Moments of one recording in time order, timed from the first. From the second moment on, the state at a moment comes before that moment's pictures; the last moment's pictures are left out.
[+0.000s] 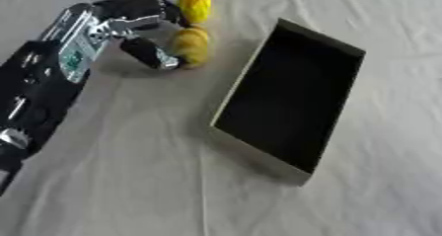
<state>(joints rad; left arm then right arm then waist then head) -1.11 0.45 -0.32 -1.00 -0.82 -0.36 -0.44 -0.59 -0.93 -0.12 -1.99 -0.35 -0.13 -0.36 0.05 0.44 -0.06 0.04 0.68</state>
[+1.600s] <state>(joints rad) -1.11 0.48 -0.34 -1.31 -0.74 -0.25 -0.47 -0.52 -0.90 -0.15 -1.99 -0.38 -0.12 -0.39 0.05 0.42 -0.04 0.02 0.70</state>
